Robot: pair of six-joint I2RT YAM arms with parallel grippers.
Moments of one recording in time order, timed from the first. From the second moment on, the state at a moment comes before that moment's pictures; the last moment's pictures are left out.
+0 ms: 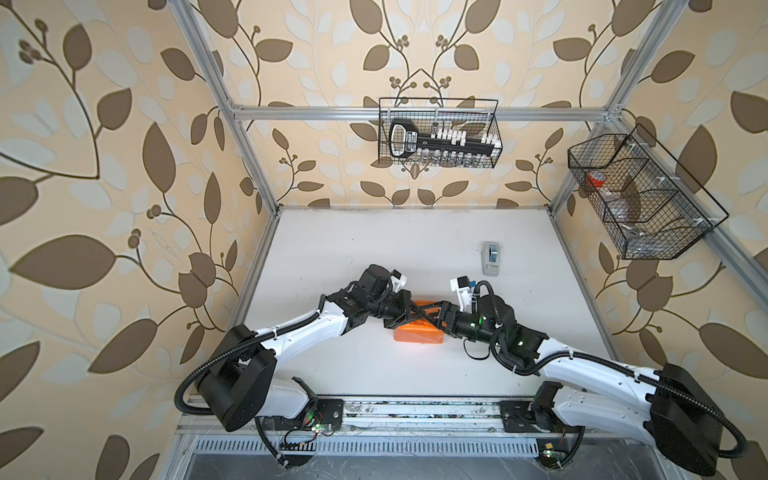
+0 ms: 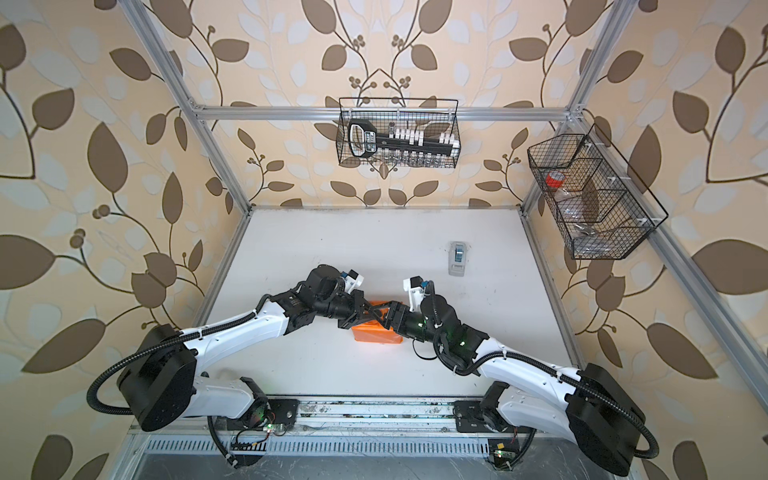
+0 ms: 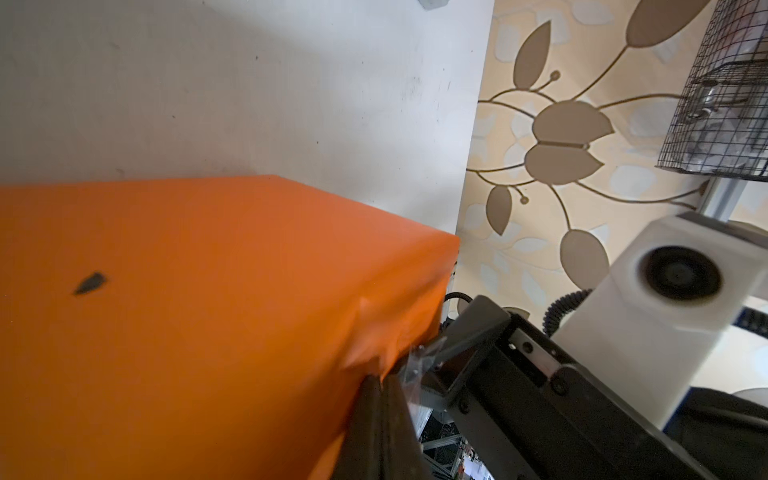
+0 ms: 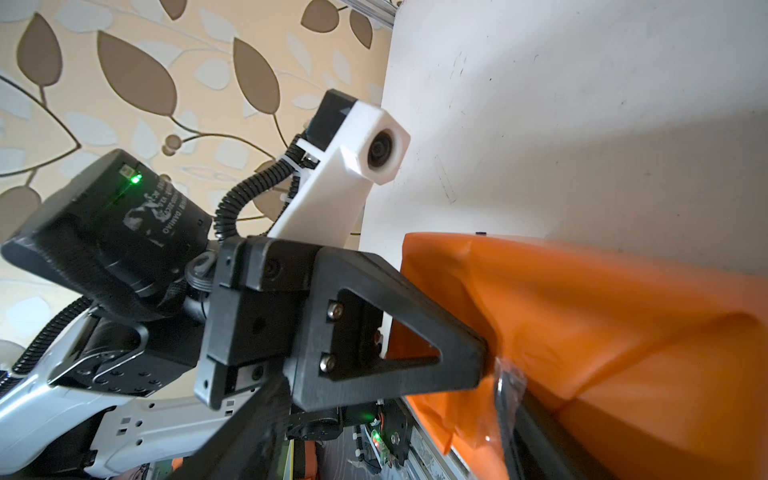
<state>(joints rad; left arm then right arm) -0.65 1.36 0.76 -0.07 0.65 -1.10 0.80 1.08 0.46 0.28 -0.23 1.12</state>
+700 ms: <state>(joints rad) -0.65 1.36 0.67 0.10 0.64 -1.13 0.79 1.11 0.51 0.22 -0.41 1.30</state>
